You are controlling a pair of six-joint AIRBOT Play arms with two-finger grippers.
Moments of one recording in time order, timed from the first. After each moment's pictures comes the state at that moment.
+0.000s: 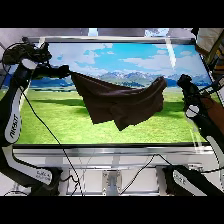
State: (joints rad) left arm 0.08 -1.68 1.56 0.85 -0.90 -1.16; right arm -0.08 -1.05 0.64 -1.08 -0.22 1.71
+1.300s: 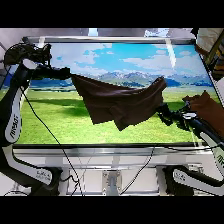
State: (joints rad) left arm 0.08 -1.68 1.56 0.87 -0.96 -1.12; right arm -0.18 -1.29 0.50 -0.54 0.43 1.49
